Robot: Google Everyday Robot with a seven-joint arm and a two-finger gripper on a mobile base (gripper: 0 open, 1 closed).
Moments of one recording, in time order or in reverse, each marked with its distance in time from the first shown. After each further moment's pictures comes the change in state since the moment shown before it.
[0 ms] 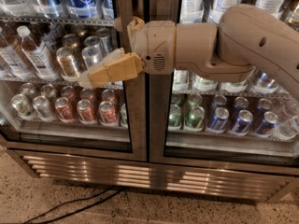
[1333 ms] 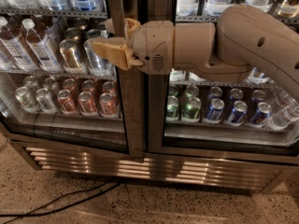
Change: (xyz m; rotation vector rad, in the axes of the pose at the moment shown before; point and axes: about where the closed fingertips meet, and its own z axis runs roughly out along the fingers) arm 0.000 0.000 0.000 0.000 0.000 0.000
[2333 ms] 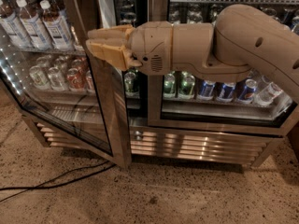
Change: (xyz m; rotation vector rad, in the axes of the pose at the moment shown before) arm 0.000 0.000 0.000 0.000 0.000 0.000
